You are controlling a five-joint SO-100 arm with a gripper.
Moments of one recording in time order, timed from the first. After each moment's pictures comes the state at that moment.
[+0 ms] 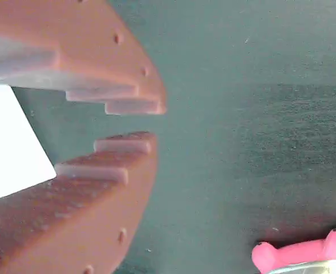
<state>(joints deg) -2.6 185.8 167.8 70.8 -0.1</state>
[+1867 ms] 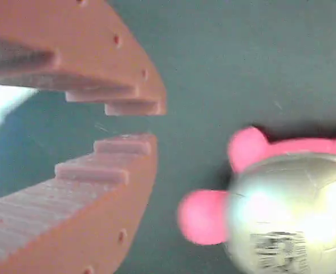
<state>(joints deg) -1.8 78.1 74.6 76.2 -18.2</state>
